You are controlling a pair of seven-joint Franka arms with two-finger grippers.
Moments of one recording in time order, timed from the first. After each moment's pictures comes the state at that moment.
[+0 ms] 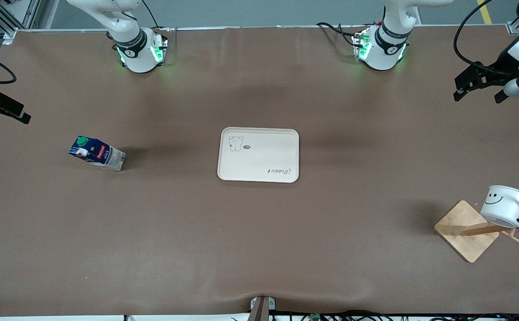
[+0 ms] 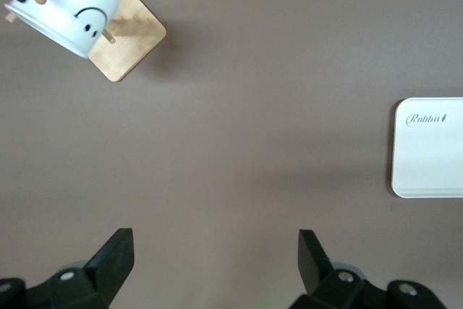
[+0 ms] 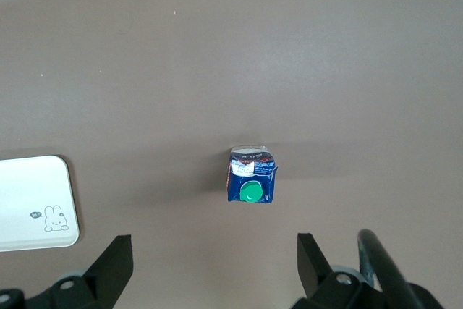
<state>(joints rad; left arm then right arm) -0.10 -0.19 0.03 -1.76 0.00 1.61 -0.02 -0.10 -0.02 -0.01 -1.56 0.06 1.54 0.04</state>
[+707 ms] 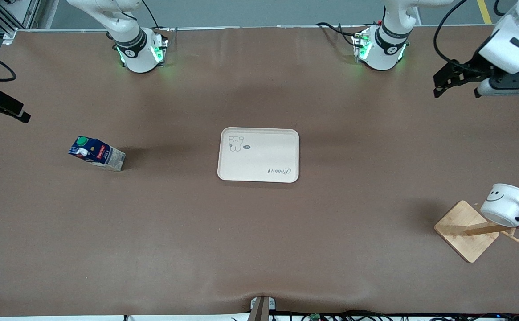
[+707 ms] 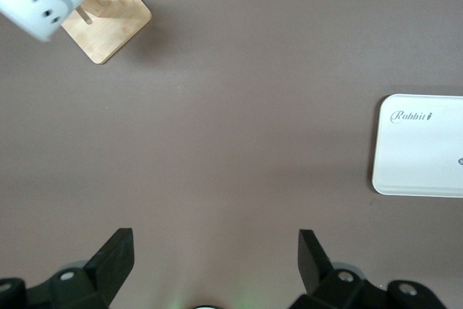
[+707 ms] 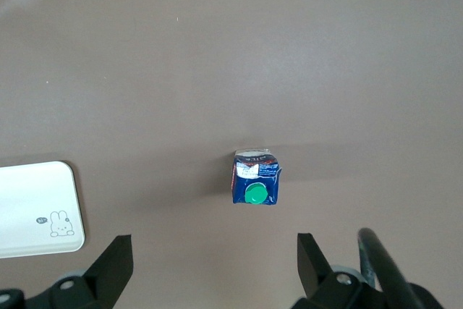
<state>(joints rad) -0.12 -0.17 -0.06 -1.73 0.00 1.57 -0.16 -0.10 -0.02 0.00 -1.55 0.06 1.54 0.07</state>
